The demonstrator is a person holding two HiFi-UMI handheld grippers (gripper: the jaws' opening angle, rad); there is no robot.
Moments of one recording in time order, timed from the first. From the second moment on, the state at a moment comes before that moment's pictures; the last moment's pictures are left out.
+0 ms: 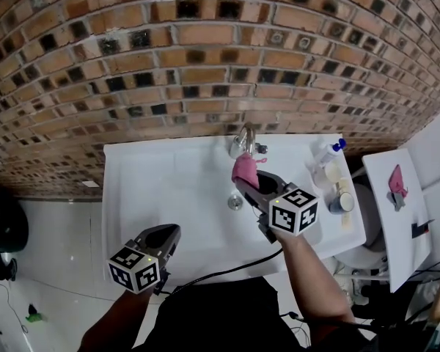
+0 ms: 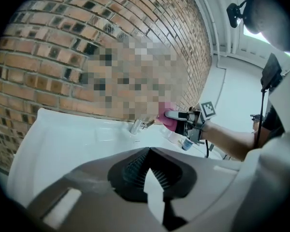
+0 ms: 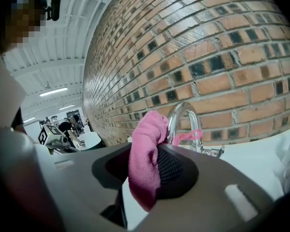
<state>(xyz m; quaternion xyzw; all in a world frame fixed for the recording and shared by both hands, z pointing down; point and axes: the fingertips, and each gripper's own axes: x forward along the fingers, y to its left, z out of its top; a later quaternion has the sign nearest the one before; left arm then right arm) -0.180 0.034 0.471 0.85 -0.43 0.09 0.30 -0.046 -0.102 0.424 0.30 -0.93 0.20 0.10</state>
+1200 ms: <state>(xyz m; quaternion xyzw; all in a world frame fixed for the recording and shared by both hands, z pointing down) -0.211 -0.007 0.501 0.81 -0.47 0.13 0.33 -0.078 -0.193 0.584 0.30 -0.79 0.53 -0.09</state>
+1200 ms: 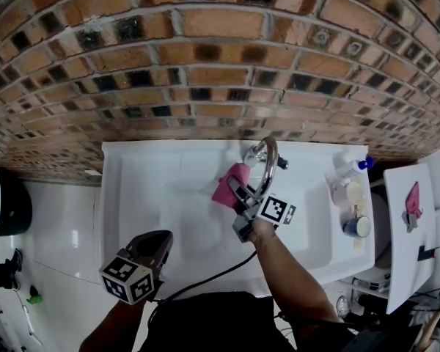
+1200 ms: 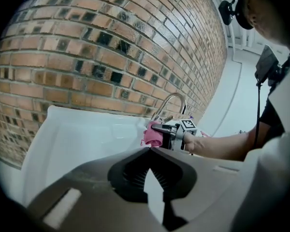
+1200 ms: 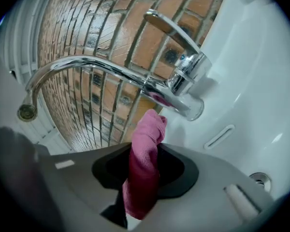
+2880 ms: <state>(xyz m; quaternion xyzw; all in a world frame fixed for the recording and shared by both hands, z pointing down) -0.193 0.009 0.483 0.81 -0.47 0.11 0.32 -0.046 -0.192 0.502 0.25 -0.78 0.52 -0.25</state>
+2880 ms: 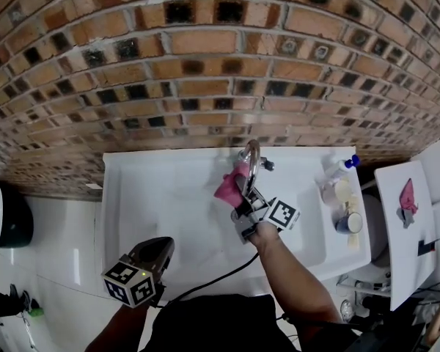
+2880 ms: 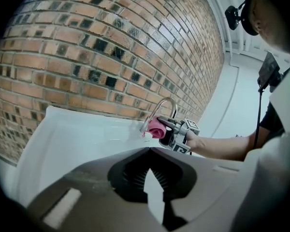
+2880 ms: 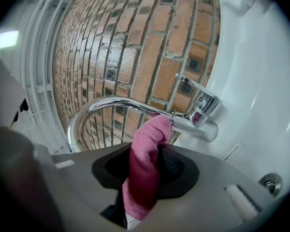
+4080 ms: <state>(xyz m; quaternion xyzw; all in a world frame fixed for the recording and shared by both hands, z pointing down) -0.074 0.121 0.452 0.84 -0.46 0.05 0.30 0.095 0.087 0.417 0.29 -0.91 0.28 0.01</state>
